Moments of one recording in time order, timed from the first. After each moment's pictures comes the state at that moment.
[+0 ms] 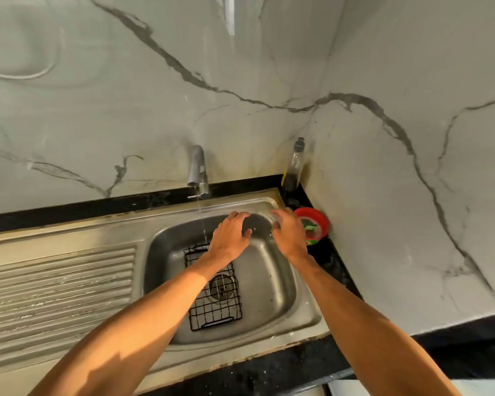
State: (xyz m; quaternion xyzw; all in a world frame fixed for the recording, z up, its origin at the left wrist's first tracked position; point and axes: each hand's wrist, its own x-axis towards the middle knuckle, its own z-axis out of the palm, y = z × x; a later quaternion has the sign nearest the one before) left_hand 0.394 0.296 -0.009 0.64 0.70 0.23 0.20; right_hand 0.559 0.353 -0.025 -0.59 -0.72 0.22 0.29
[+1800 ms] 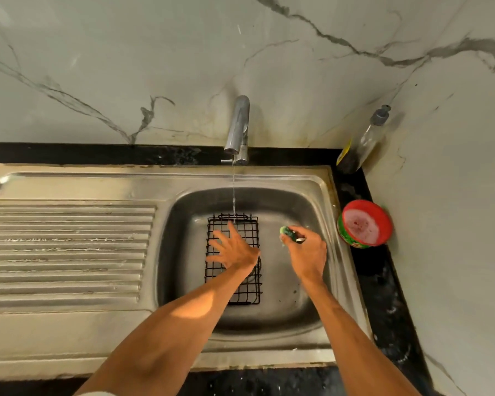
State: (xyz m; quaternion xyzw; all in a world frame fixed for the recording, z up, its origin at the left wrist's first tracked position) left_hand 0.390 0.290 -0.143 0.27 0.91 0.05 0.30; right_hand 0.528 0.323 -0.099 -0.65 -0.63 0.34 0.27
